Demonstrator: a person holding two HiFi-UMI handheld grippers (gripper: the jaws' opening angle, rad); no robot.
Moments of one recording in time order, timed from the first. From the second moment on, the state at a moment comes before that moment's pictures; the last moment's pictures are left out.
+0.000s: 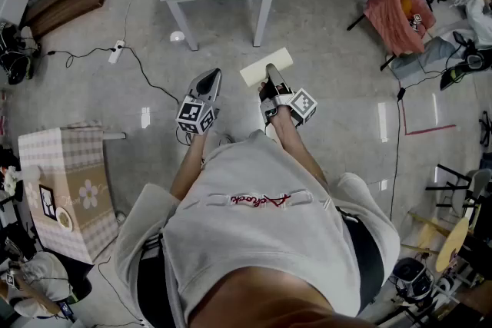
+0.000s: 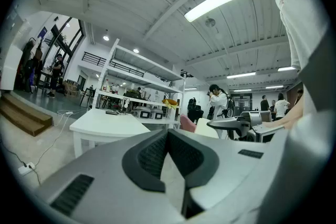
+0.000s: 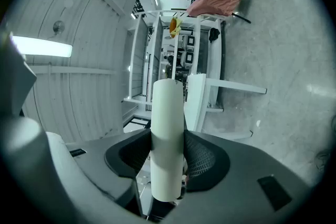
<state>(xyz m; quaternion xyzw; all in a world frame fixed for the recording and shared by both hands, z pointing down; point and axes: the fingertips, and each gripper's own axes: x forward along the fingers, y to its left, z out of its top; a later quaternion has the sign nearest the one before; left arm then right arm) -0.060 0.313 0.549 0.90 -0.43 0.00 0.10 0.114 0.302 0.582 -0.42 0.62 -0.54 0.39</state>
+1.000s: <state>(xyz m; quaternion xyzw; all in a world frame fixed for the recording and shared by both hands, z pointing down) -0.020 0.312 0.555 0.89 -0.45 0.02 0.10 0.155 0.300 0.598 -0.41 0.63 -0.55 0.36</state>
